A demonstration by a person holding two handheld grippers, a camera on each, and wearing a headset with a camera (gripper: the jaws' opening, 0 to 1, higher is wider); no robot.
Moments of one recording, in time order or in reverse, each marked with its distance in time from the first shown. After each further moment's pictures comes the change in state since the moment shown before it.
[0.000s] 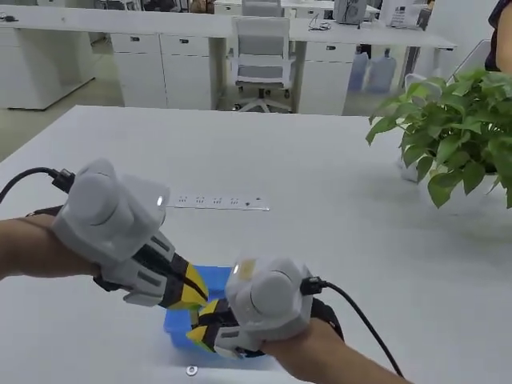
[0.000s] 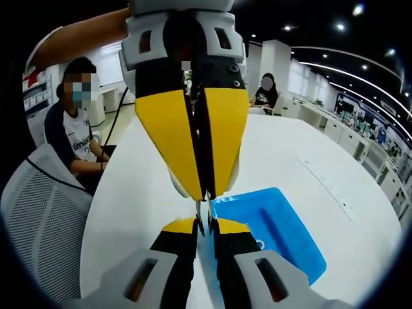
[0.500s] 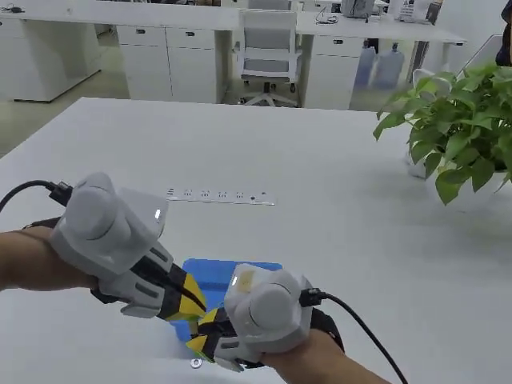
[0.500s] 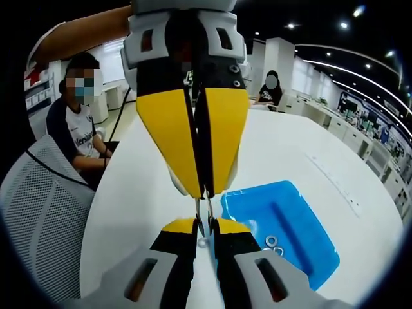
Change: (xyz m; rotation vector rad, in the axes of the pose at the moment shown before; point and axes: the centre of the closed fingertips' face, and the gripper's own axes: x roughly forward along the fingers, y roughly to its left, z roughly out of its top) left arm 0.008 -0.010 -0.015 -0.028 -0.002 -0.011; right arm 0.010 0.013 -0.014 -0.004 0.017 0.024
